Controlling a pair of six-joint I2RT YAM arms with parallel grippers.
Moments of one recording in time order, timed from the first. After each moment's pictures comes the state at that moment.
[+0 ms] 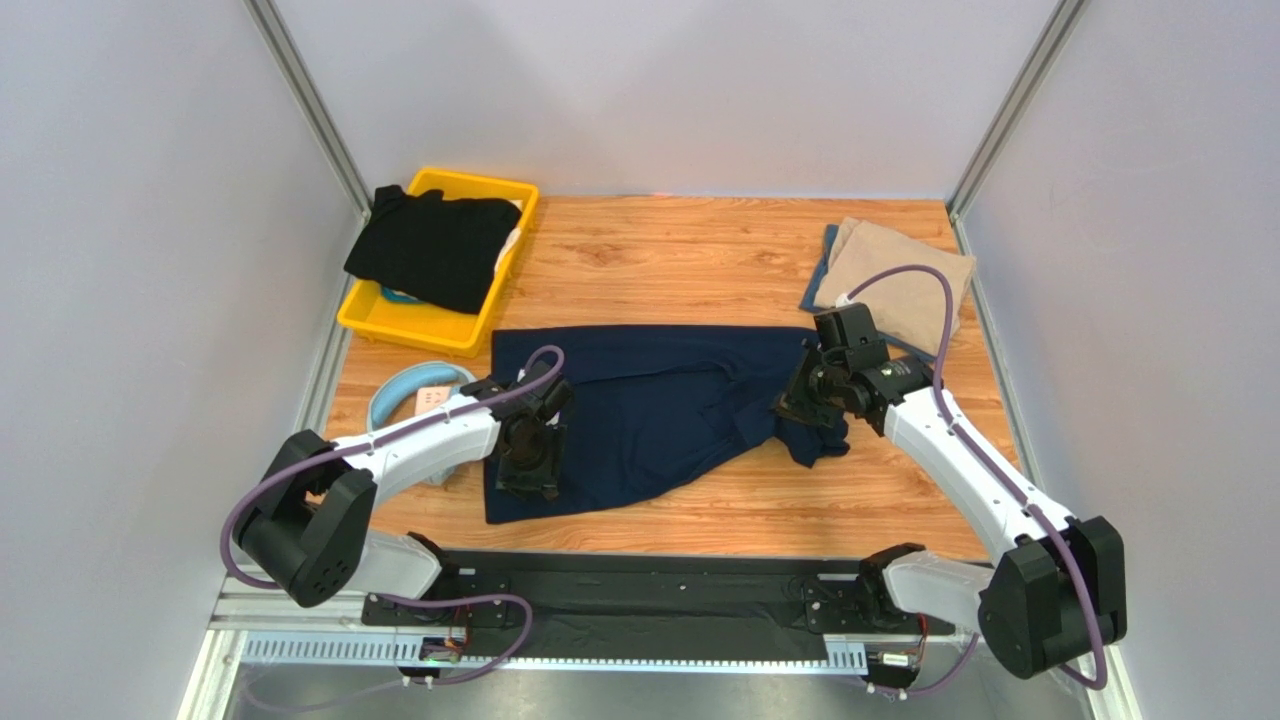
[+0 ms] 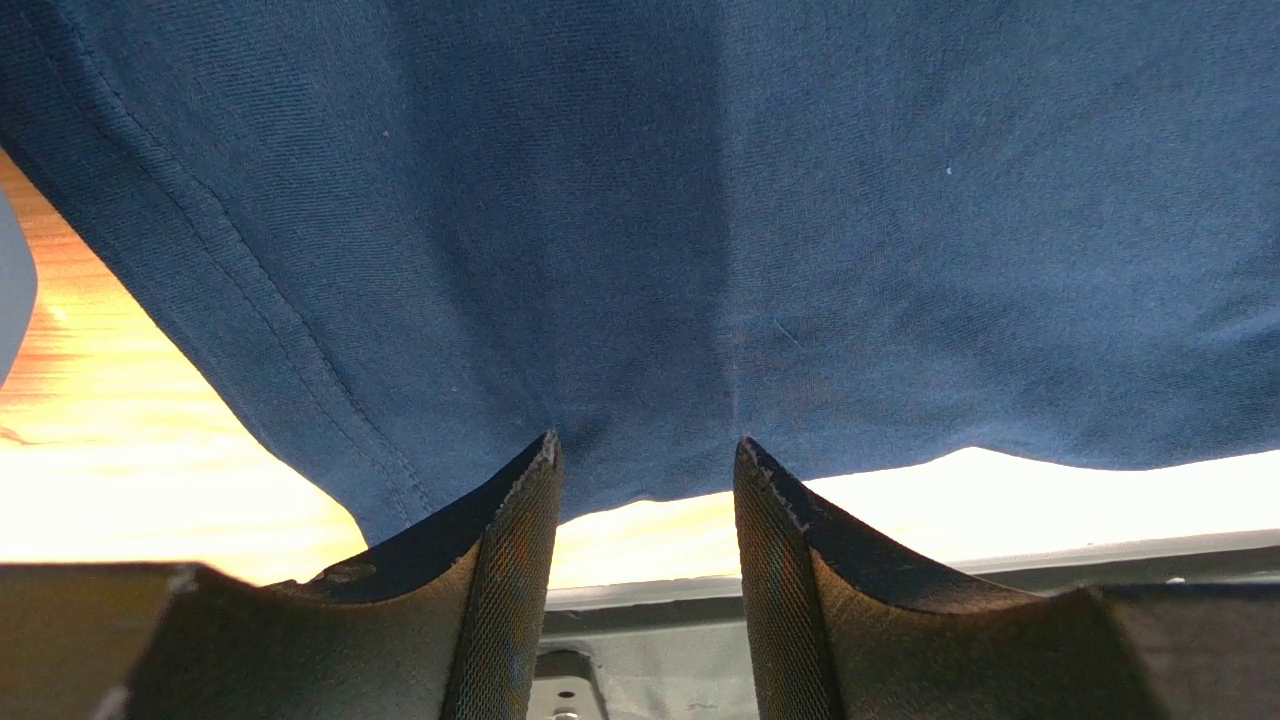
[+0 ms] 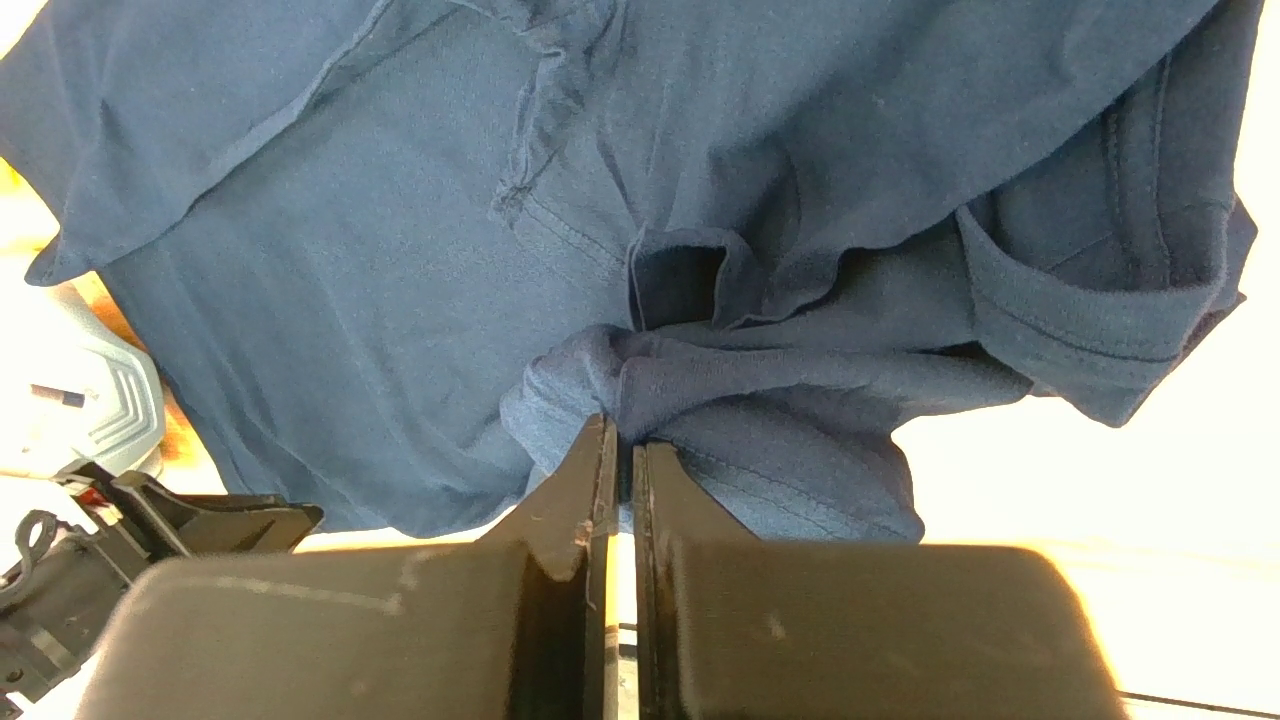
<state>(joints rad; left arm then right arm) -0.63 1.37 0.72 -0.75 -0.02 -0.55 0.34 1.18 0.88 -0.68 -0.08 0.77</state>
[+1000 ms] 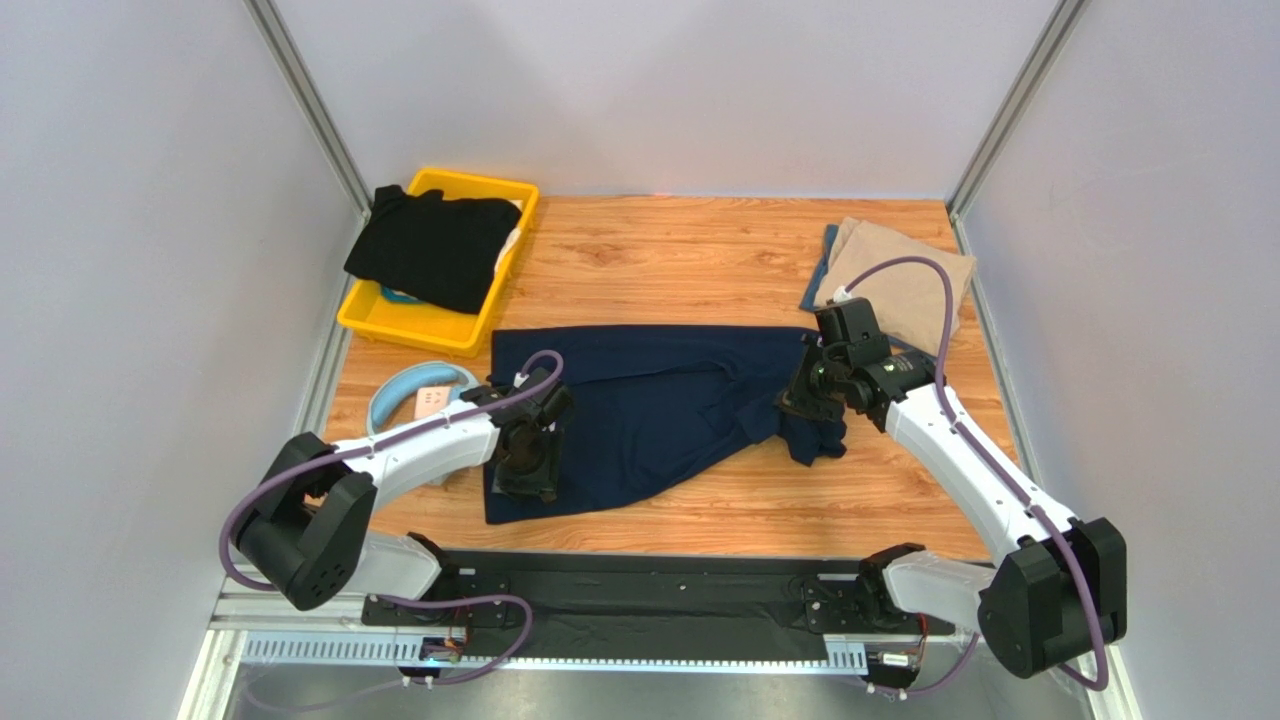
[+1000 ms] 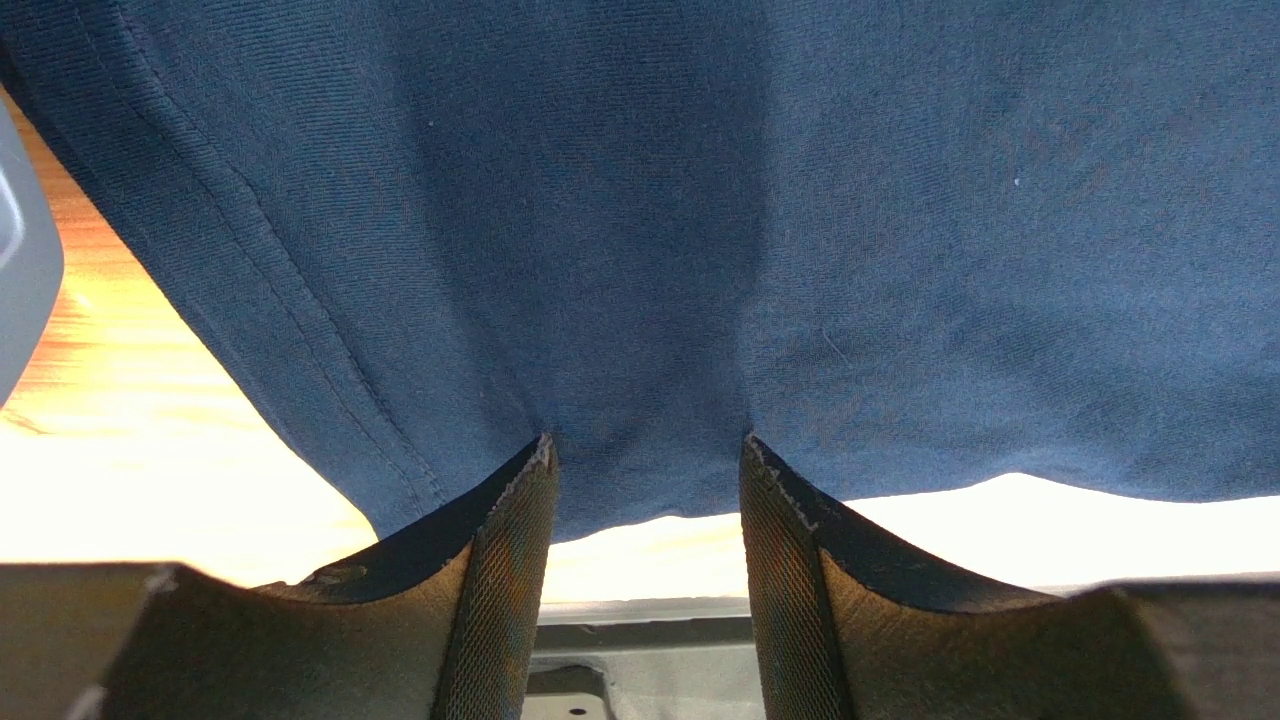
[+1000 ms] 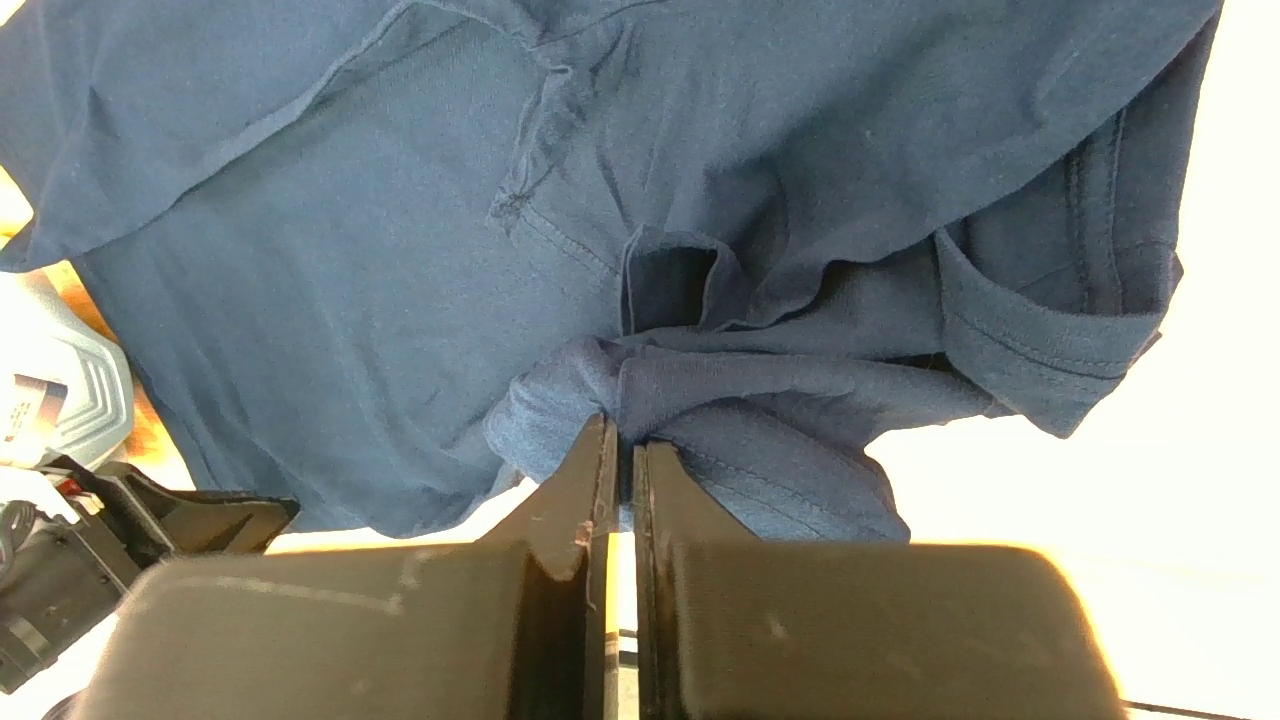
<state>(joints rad) -0.64 1.36 0.68 -0.73 -0.06 -0.57 0.34 1.17 0.91 -0.70 -0.06 0.71</state>
